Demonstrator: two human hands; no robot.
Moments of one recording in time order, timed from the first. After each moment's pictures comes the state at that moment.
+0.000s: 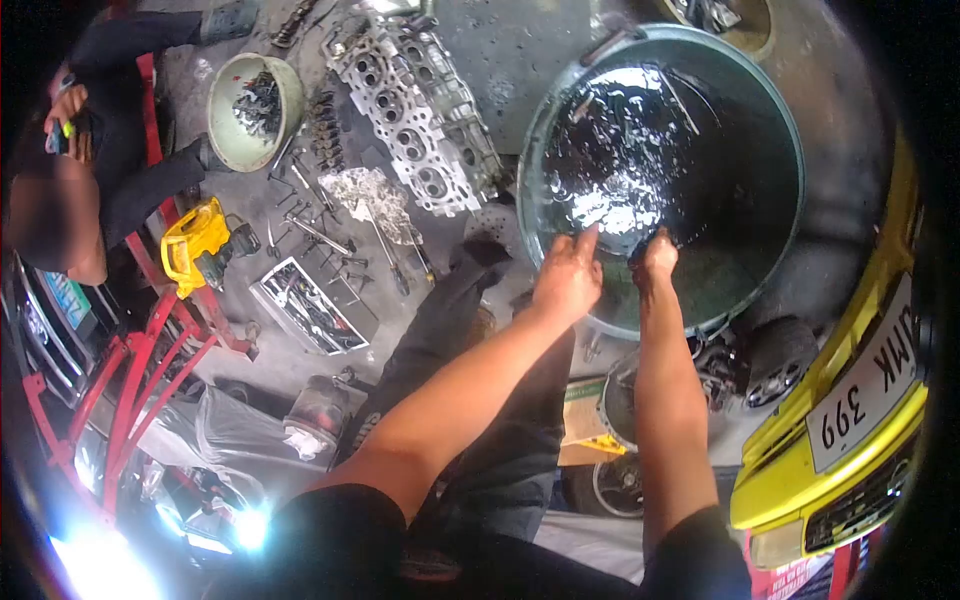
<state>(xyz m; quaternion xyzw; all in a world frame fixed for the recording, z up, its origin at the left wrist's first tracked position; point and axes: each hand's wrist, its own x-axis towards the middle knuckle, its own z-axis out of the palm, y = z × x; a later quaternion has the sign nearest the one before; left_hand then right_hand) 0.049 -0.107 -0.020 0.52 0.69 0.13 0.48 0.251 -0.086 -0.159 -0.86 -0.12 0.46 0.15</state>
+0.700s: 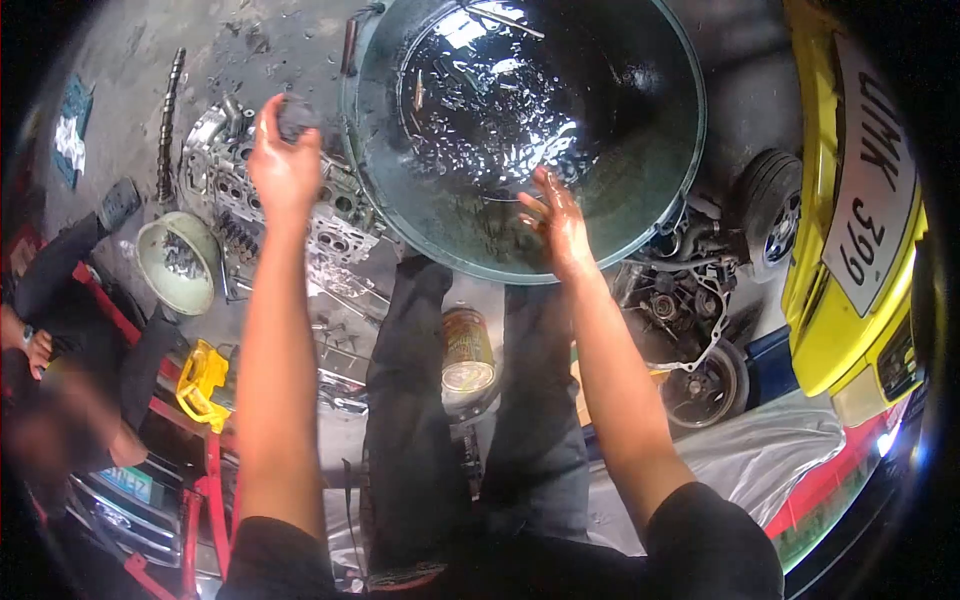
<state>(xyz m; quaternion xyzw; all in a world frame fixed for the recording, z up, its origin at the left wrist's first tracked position) -0.076 0.107 -0.025 0.63 0.69 0.15 0.31 0.206 -0.097 -0.032 -0.73 -0.01 0.60 0.34</state>
